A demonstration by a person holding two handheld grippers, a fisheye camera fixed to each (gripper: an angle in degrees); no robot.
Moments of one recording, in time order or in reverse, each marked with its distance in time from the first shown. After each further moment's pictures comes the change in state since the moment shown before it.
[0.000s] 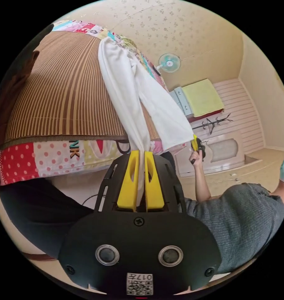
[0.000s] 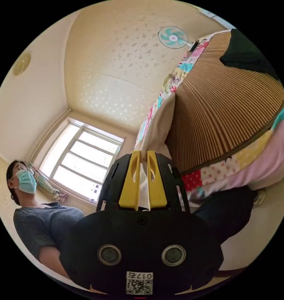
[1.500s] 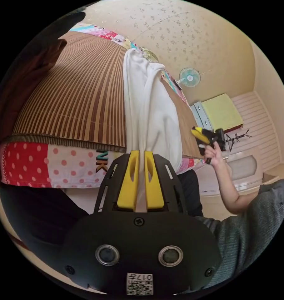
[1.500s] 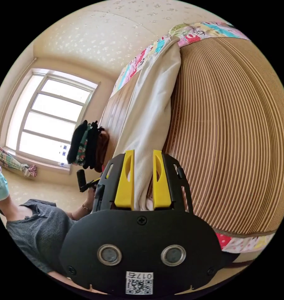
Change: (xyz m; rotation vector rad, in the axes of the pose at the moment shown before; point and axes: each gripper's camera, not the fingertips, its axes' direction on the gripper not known) left arm -0.026 0.020 -0.060 0.160 -0.341 -0.019; right arm -0.041 -0.039 0.293 -0.509 0.244 -0.187
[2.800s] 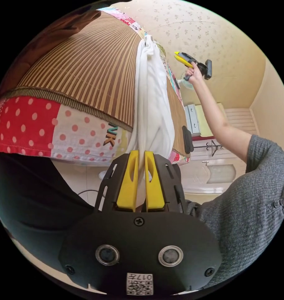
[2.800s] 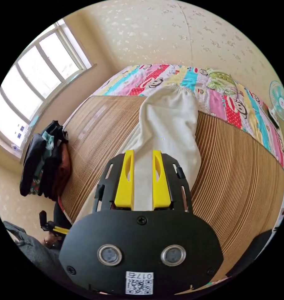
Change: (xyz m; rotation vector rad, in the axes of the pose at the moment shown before) left arm -0.065 0.000 -0.021 -0.094 0.264 -0.180; right arm -0.144 -0.243 0.170 -0.035 0.383 -0.361
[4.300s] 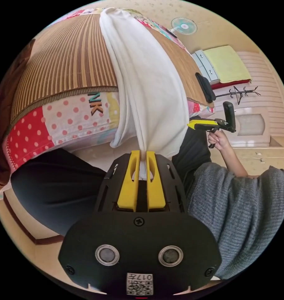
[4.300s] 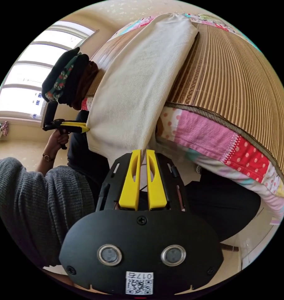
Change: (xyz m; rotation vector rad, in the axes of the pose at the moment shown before) left arm 0.070 -0.006 0.083 -0.254 -0.255 0.233; right arm -0.031 0.380 -0.044 -0.265 -0.210 0.137
